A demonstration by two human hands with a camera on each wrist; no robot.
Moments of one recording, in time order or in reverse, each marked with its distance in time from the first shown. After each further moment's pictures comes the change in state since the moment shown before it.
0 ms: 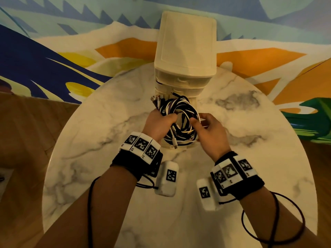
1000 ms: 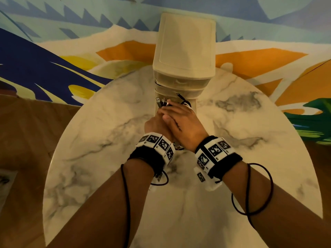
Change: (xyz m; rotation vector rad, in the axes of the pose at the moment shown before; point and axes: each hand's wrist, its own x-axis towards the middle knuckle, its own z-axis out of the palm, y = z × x) left_hand 0.004 -0.005 0.014 1.309 0.110 0.254; right_hand 0.025 -0.025 0.034 -0.395 -0.260 -0.730
